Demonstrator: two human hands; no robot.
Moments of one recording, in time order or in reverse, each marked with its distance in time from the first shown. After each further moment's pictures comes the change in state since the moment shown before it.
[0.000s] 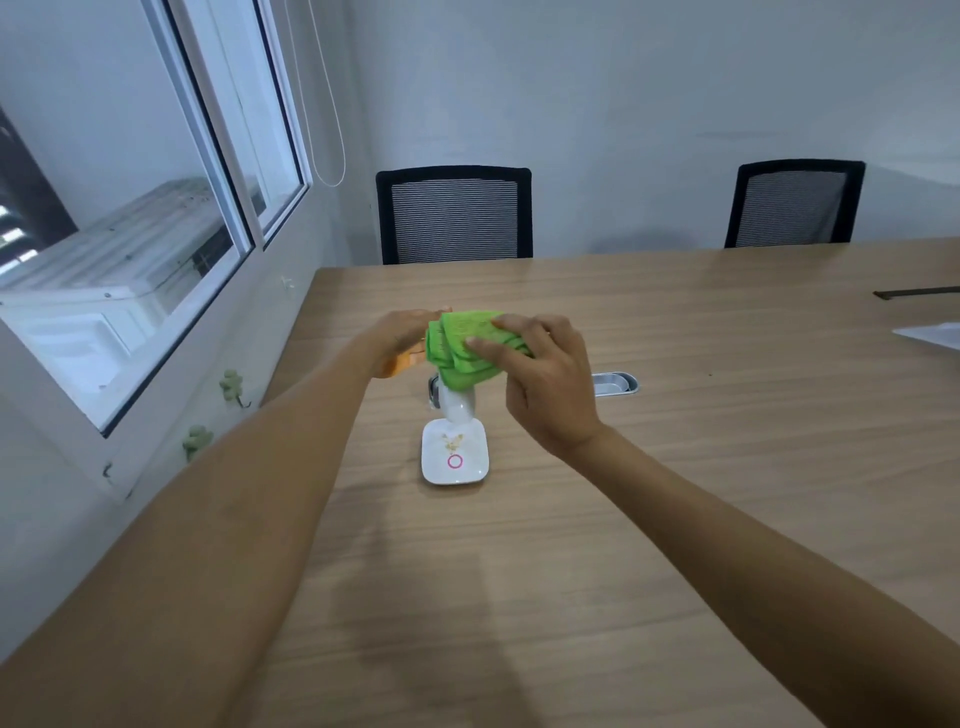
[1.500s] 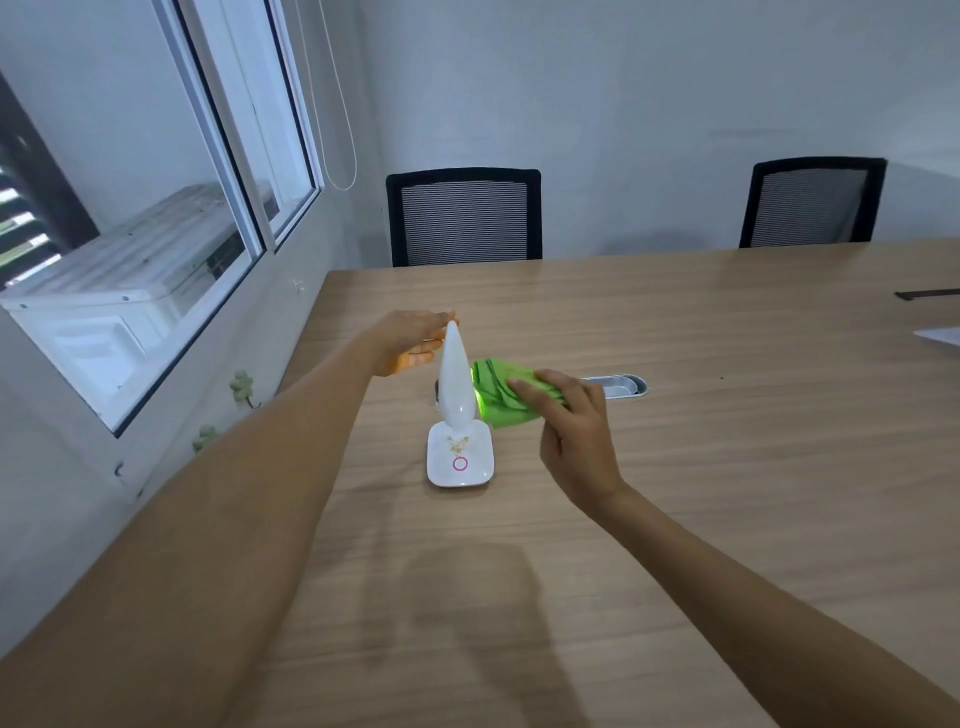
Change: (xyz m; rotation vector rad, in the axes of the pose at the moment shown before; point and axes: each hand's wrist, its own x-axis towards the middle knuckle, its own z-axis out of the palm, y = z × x) left_hand -0.002 0.006 -0.003 0.091 0.035 -0.053; right_hand -0.061 0.021 0.018 0.200 -0.065 0.226
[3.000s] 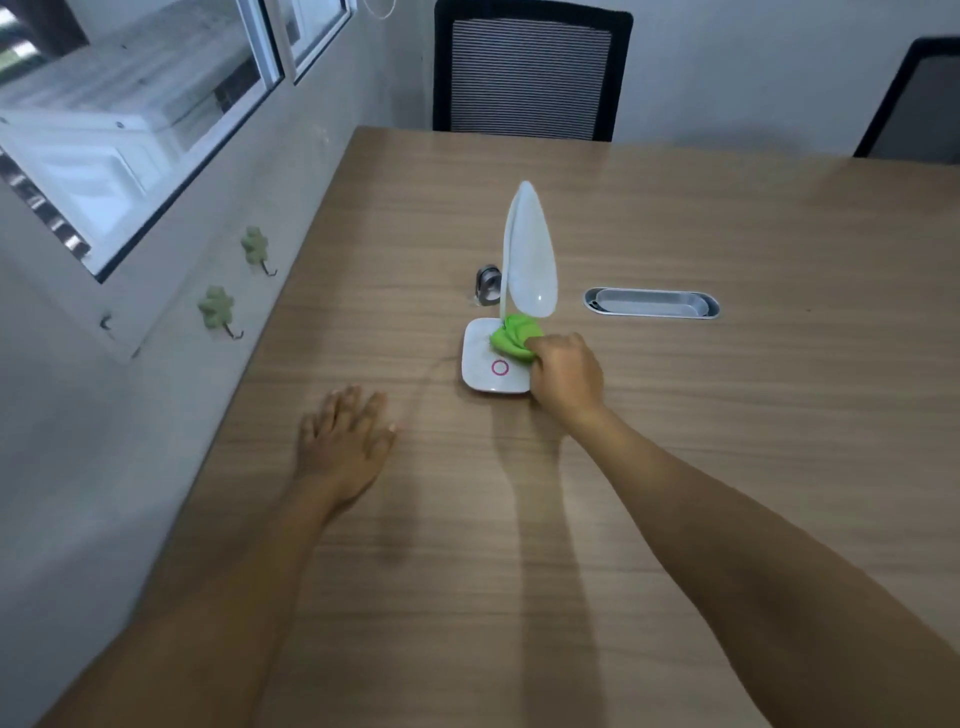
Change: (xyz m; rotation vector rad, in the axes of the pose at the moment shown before) left_hand -0.076 -0.290 -0.029 1.121 0.274 -0.175; right_hand -0.022 0.022 0.123 -0.268 -0.544 0.218
